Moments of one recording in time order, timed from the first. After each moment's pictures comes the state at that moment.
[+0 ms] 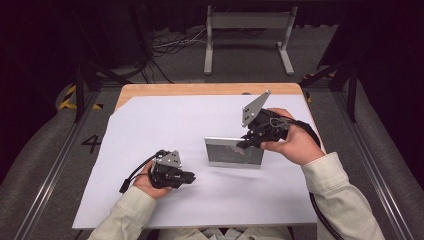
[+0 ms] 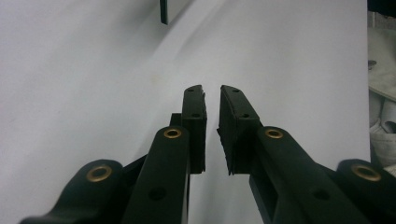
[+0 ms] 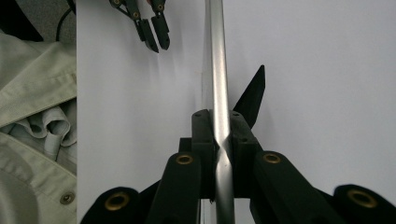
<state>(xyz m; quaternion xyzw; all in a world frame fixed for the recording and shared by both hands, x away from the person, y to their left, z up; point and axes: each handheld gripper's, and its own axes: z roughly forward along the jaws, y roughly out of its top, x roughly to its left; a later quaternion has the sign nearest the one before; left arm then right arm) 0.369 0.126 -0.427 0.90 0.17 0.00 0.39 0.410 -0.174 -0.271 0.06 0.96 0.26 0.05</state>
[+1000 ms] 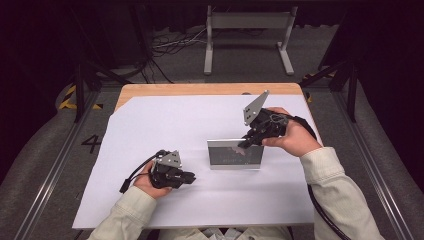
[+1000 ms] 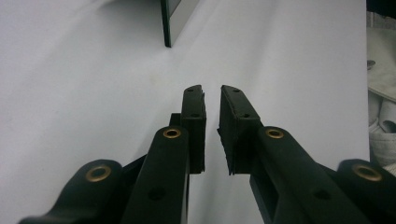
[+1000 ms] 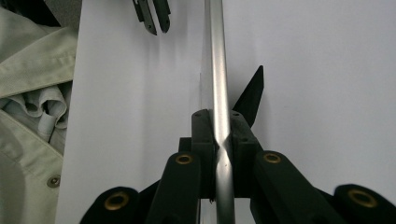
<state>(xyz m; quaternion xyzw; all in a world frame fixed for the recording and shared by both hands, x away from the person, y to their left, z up) 0.370 0.126 -0.428 0.90 0.17 0.00 0.39 0.441 -0.186 -0.298 0.03 0.96 0.27 0.00</state>
